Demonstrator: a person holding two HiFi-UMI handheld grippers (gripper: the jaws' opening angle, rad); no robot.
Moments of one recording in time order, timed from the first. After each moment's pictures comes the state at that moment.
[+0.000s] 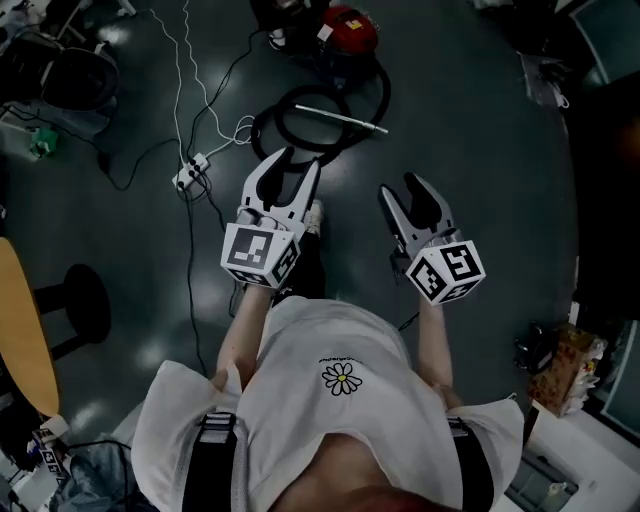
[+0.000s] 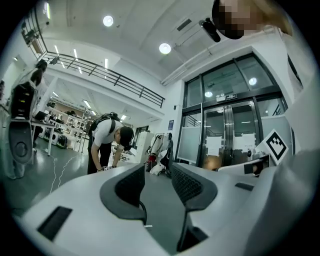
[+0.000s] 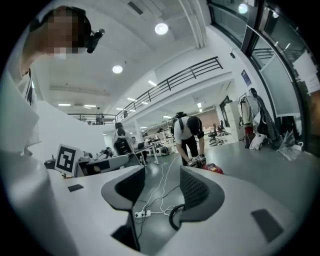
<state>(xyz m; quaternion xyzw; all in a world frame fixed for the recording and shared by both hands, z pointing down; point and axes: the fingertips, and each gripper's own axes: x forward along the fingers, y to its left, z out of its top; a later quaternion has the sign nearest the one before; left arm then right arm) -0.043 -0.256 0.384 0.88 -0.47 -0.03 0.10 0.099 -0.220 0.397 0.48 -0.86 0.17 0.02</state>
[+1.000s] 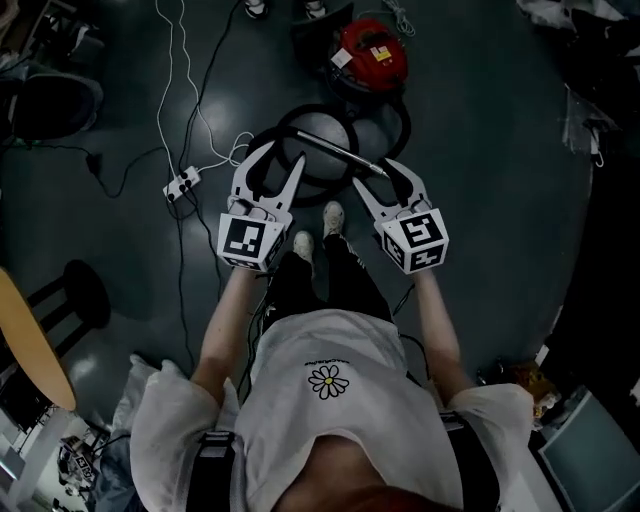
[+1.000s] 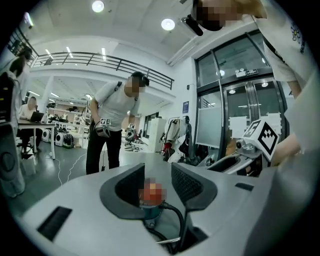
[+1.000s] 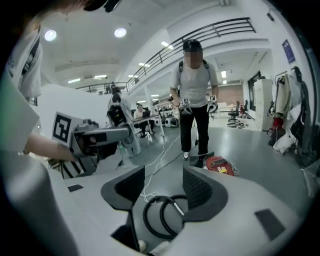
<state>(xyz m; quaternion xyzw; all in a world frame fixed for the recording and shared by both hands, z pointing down) -0.044 -0.691 0.486 0.85 -0.51 0.06 0.10 0.081 -0.676 0.534 0.36 -0.89 0.18 0.22</state>
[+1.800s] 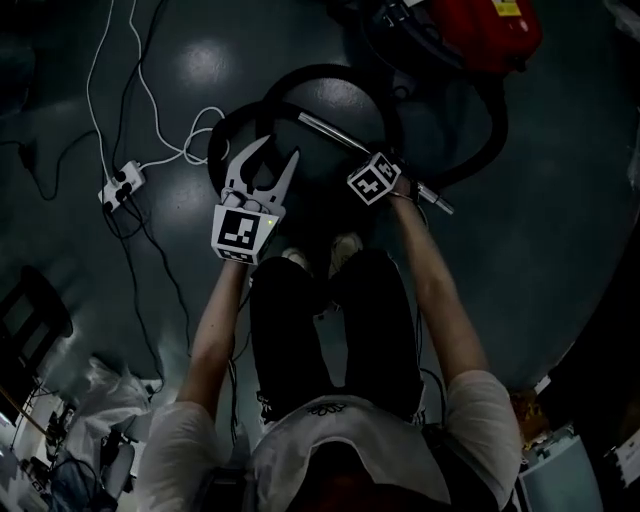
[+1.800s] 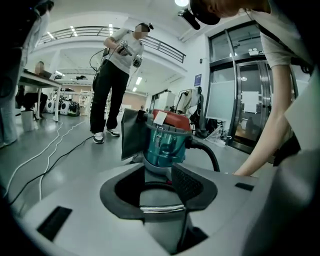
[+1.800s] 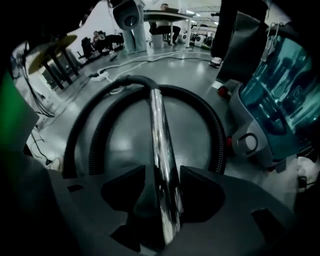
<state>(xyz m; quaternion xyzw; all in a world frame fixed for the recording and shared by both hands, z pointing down) -0.108 -0.802 1.076 0.84 -0.51 0.12 0.17 0.059 -0.794 1.329 0.20 -0.75 0.14 0.62</state>
